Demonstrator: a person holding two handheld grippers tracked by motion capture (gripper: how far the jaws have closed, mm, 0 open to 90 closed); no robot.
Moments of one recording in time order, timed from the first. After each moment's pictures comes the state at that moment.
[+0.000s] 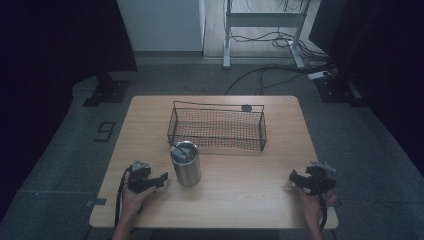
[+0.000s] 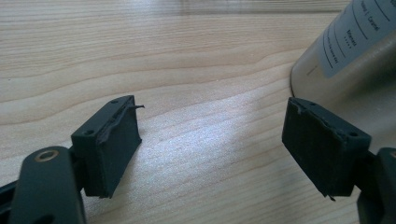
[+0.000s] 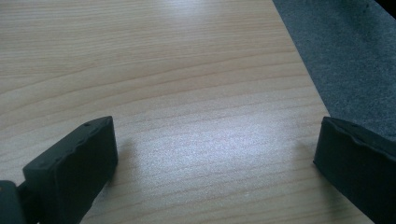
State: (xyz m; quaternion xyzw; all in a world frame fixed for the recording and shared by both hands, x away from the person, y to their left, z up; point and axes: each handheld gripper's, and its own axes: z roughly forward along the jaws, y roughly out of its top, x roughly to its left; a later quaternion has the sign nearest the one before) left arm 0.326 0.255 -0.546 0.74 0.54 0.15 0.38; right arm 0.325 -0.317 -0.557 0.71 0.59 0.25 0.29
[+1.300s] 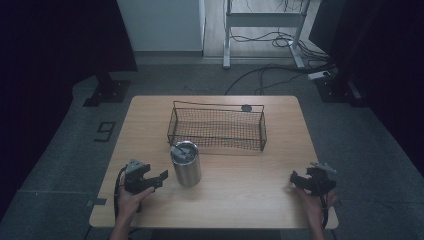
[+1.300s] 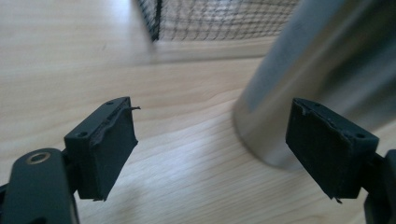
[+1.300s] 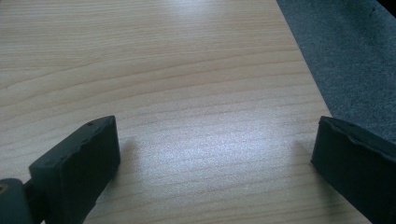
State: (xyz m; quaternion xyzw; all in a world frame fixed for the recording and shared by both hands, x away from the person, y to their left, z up) left arm 0.305 0.248 -0.505 0.72 0.51 0.17 0.44; right arm 0.320 -0.319 -0.557 0.70 0.60 0.26 0.29
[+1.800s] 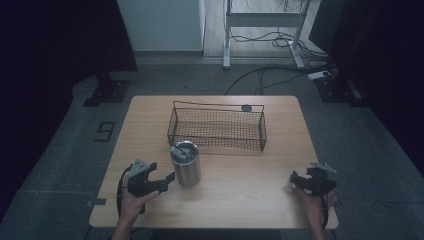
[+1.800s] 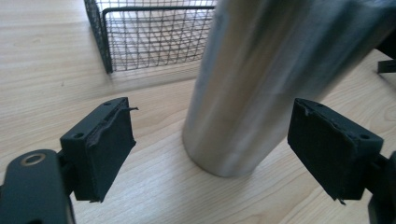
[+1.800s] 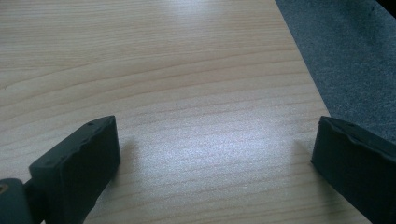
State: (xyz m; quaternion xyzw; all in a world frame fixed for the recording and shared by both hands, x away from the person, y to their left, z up) left arm 0.288 0.228 -0.480 0.74 0.46 0.17 0.46; right arm 0.320 -0.319 -0.557 0.70 0.60 0.26 0.29
